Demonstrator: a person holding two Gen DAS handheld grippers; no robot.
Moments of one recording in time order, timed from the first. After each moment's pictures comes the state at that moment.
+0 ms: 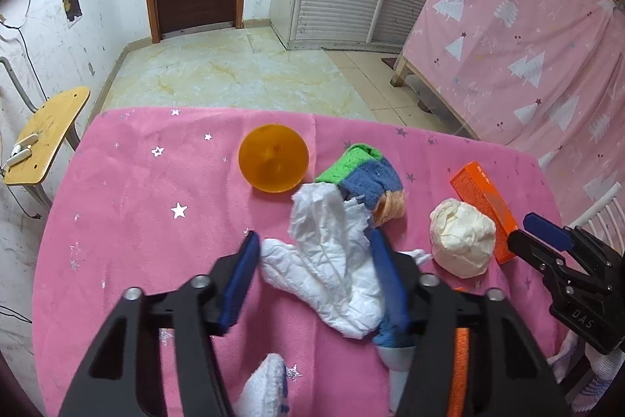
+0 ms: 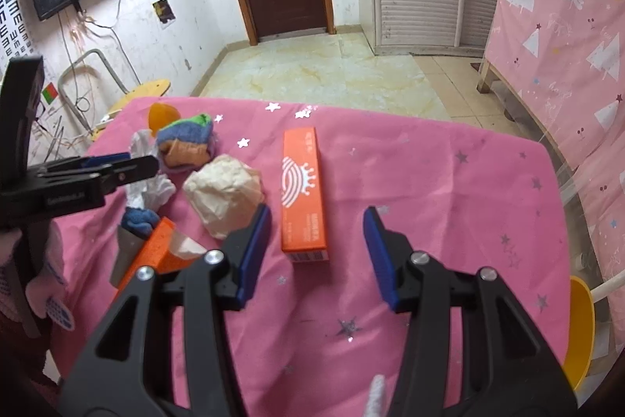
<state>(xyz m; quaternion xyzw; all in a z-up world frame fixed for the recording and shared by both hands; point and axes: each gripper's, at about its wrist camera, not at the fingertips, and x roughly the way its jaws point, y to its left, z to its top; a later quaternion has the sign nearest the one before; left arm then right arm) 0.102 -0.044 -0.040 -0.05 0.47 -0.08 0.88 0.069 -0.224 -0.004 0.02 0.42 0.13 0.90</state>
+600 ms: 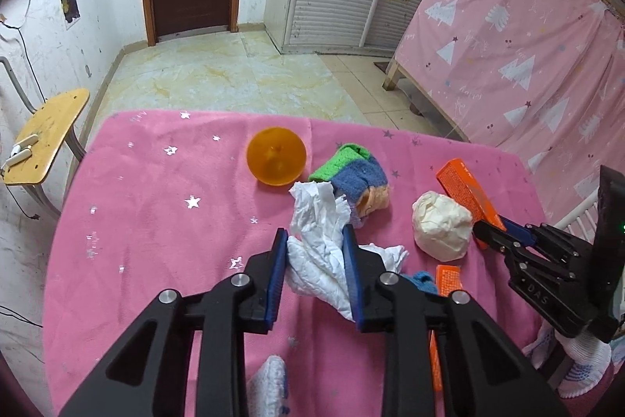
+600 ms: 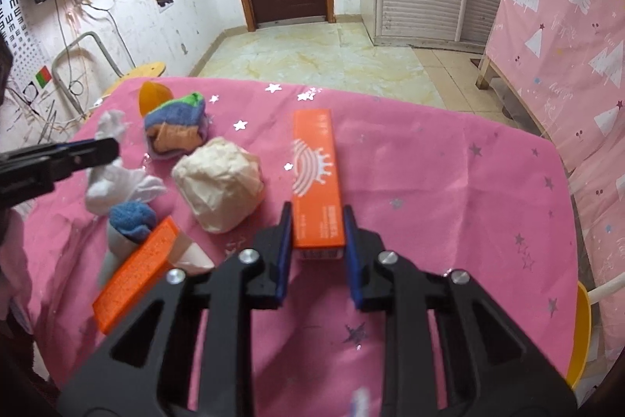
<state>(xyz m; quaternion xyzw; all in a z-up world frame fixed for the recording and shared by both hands) 0.078 -0.031 -0.019 -0.05 0.46 -0.09 0.88 0.074 -0.210 -0.012 0.00 0.44 0.11 0.89</state>
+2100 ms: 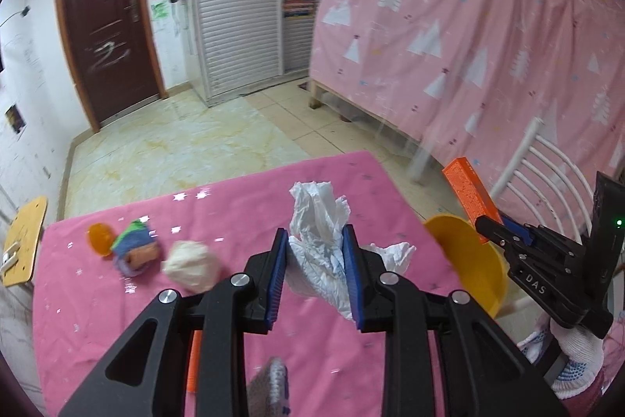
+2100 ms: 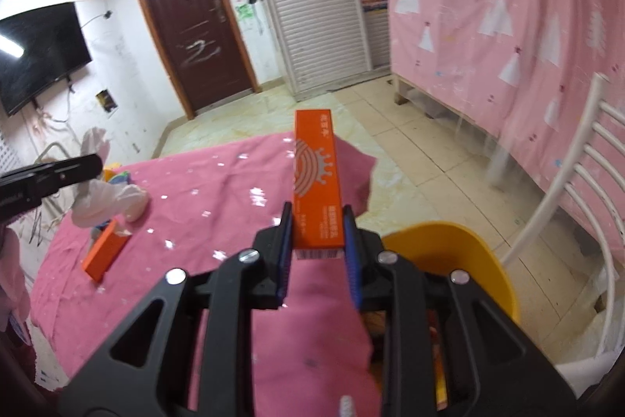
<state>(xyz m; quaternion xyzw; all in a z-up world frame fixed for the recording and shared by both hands) 0.001 -0.253 0.062 0.07 0.39 -0.20 0.90 -0.056 -0.424 0.018 0.13 0.34 -0.01 0.93</state>
